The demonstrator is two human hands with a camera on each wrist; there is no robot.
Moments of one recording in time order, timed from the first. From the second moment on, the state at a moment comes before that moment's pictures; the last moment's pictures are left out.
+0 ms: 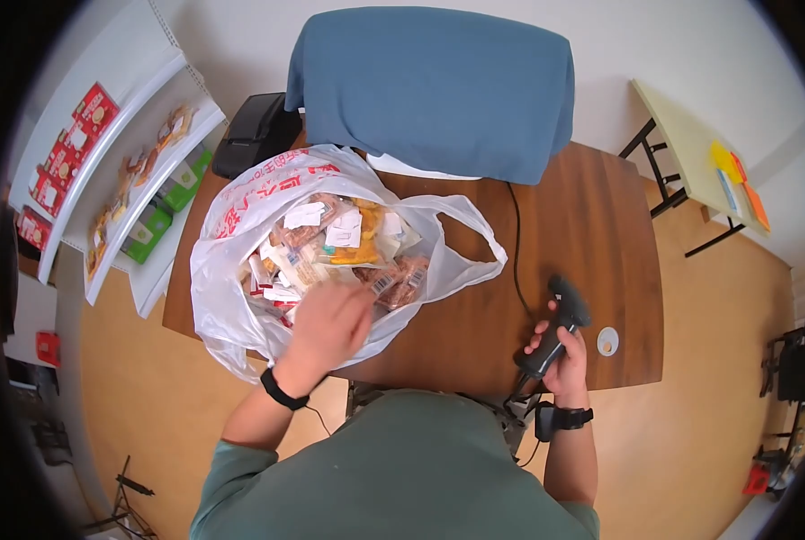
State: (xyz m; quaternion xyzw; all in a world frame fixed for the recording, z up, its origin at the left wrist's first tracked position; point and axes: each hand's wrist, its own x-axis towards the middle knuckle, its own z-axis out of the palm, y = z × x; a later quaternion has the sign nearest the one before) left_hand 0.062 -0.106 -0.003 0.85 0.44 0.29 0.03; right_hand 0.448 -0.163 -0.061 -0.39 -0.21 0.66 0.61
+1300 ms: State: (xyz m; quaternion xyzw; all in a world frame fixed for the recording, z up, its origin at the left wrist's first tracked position) left_hand 0.166 -0.132 0.008 0.83 0.41 0.37 0.09; right_hand 0.409 -0.230 -0.017 -0.38 -0.44 0.70 0.42
